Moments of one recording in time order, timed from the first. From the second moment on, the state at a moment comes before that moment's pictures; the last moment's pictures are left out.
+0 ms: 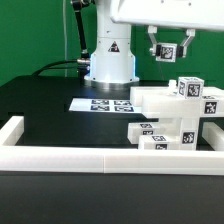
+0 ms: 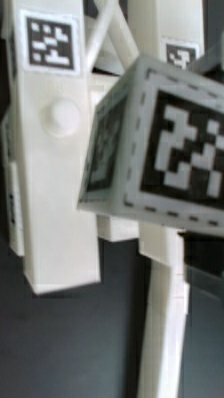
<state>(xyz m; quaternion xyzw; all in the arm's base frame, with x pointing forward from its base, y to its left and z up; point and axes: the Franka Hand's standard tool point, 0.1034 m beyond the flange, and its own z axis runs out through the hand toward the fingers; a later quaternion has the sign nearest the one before) 0.552 0.058 0.155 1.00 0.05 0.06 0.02</state>
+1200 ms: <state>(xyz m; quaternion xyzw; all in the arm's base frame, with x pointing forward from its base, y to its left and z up) 0.545 0.065 0.132 1.00 0.04 0.05 0.02</state>
